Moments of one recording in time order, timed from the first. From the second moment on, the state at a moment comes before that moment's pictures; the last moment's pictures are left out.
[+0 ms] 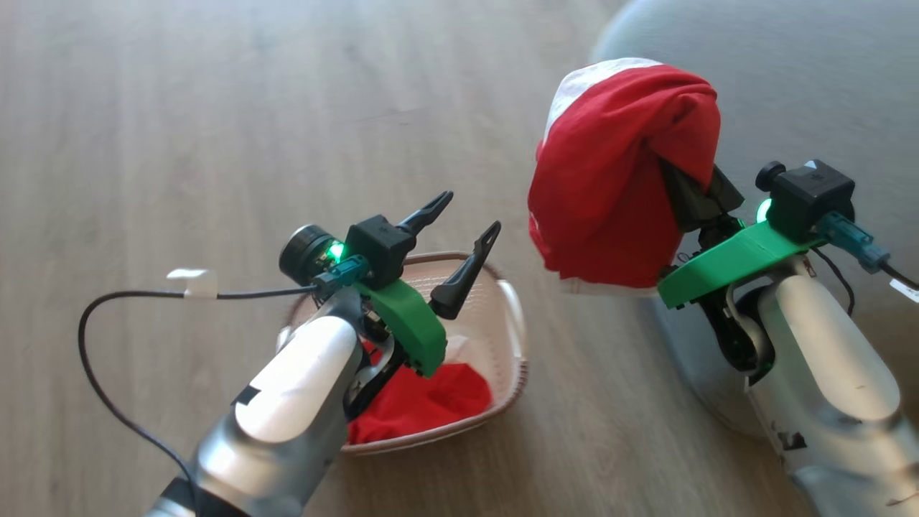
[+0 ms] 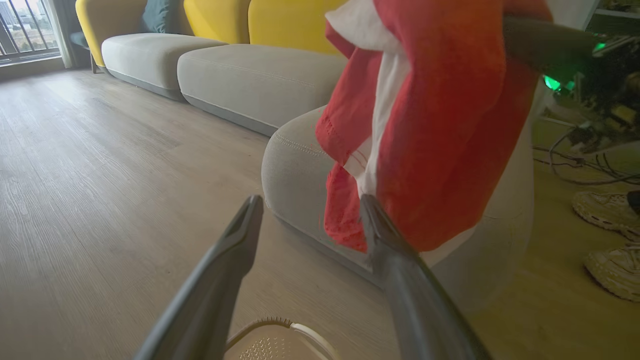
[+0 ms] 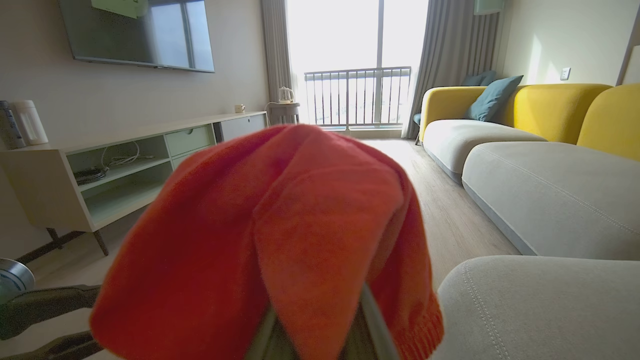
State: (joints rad) left arm -0.61 0.09 -0.70 0.53 -0.42 -0.13 -0.26; right arm -0.50 -0.23 0.32 0.31 0.40 0.13 -0.26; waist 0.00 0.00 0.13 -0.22
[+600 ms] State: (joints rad) left arm -0.57 0.10 -0.71 0.48 -0.44 -0.13 -0.26; right arm -0.39 -0.23 0.23 0.23 0.41 0.13 -0.26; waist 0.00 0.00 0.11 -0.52
